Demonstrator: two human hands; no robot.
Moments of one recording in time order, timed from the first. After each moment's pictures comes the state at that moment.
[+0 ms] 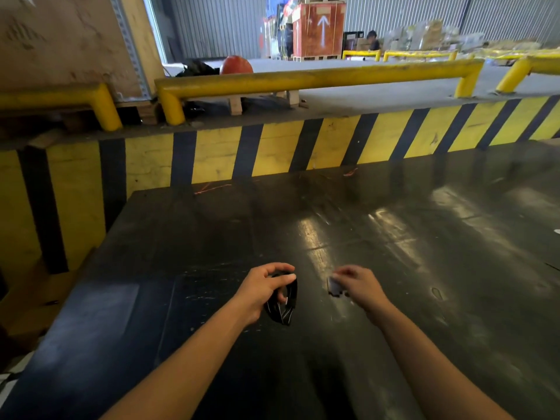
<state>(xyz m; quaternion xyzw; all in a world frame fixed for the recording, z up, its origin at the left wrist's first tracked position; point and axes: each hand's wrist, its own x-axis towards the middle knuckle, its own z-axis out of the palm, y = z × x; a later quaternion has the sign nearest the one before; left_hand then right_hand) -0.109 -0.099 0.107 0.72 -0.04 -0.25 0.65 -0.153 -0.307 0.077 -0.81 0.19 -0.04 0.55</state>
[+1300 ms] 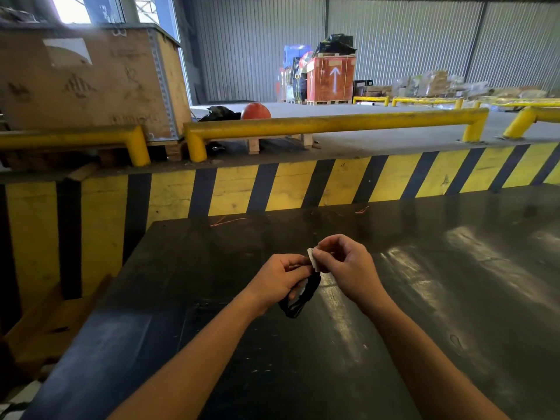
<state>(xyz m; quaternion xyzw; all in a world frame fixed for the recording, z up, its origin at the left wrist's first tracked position) -0.099 -0.102 0.190 0.76 -0.27 -0.14 0.58 -0.138 -0.258 0.196 -0.79 -0.02 -0.22 0.57</state>
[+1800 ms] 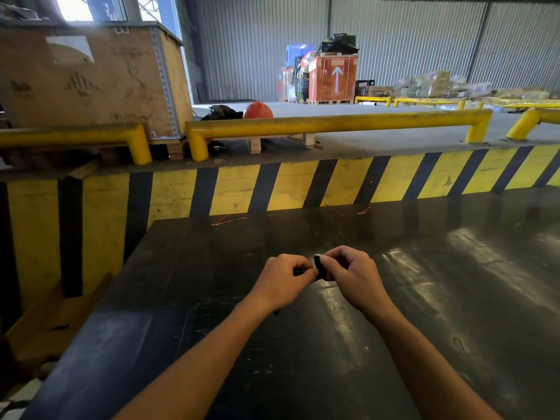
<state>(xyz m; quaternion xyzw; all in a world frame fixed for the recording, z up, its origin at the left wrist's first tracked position) -0.090 -0.107 0.183 0.86 -0.30 0.03 0.42 -0.142 -0.259 0.191 -0.82 0.00 -0.22 0.52</state>
